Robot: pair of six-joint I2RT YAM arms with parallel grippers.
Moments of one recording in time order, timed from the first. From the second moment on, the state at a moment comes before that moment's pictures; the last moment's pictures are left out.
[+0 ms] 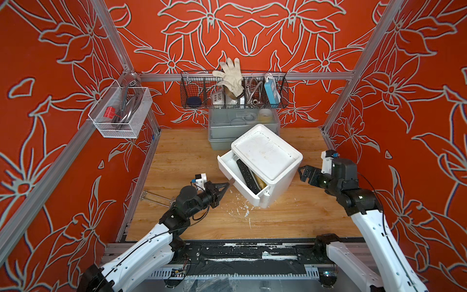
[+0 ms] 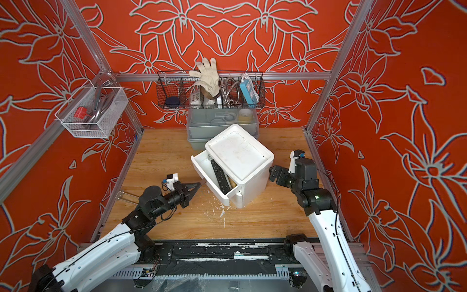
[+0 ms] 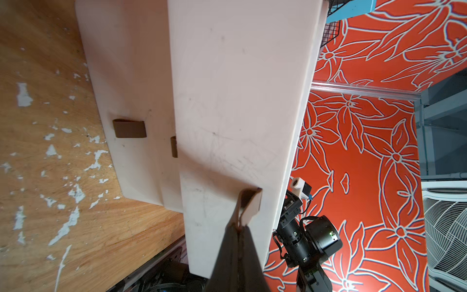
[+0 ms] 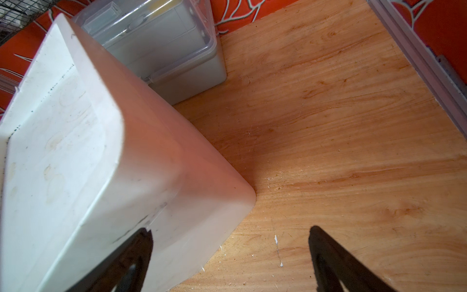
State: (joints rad) left arm -0.55 0.65 0.33 0.17 0.25 -1.58; right arm 0.15 0.81 0.92 -0.76 -0.10 0.40
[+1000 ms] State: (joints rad) left arm -0.47 0.45 0.35 -0.17 0.23 -1.53; right arm 0.17 0.86 0.95 -0.75 -0.10 0.40
